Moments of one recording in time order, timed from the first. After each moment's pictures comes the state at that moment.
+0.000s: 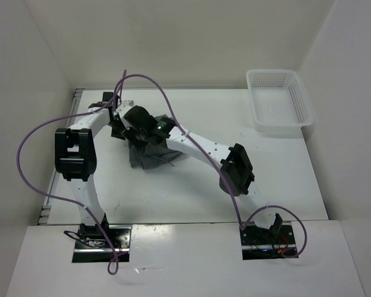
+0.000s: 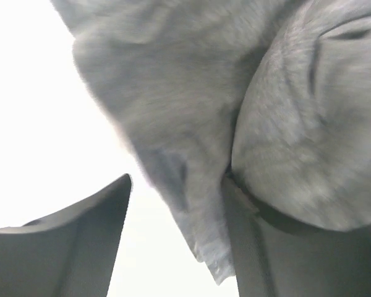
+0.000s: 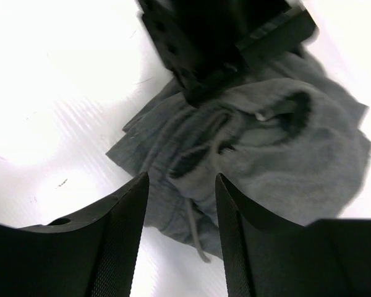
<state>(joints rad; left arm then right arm) 0.00 2.03 1.51 -0.68 0.30 0.05 1.00 2.26 2.18 -0.64 0.15 -0.04</state>
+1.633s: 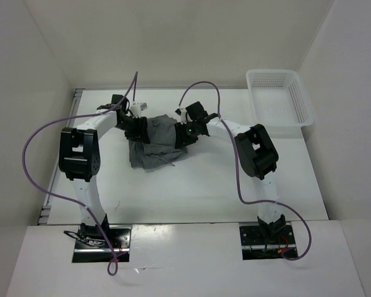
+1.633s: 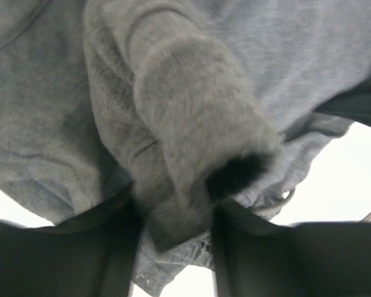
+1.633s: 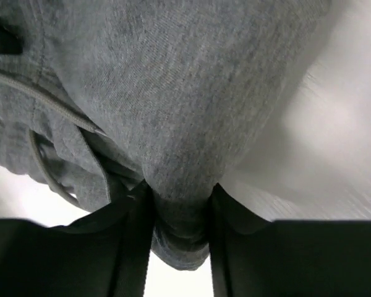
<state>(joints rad) -0.07 2.01 1.48 -0.66 0.53 0.07 0.54 2.17 1.58 -0.36 -0.42 0.20</state>
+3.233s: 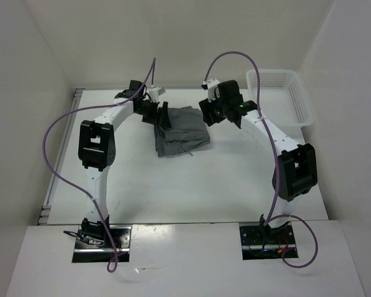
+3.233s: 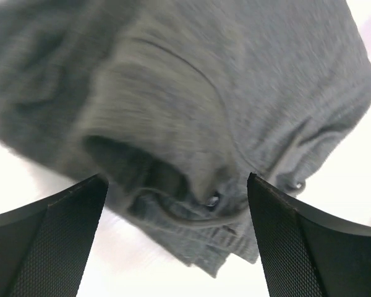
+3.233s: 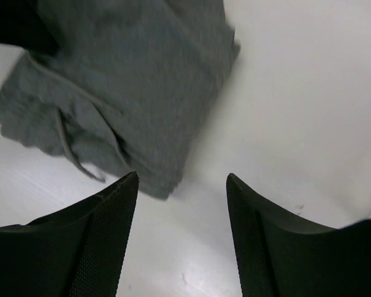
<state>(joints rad) -0.17 2.26 1.89 -0.64 0.64 0.05 0.38 1.73 1.46 -0.46 -0.13 -0.15</state>
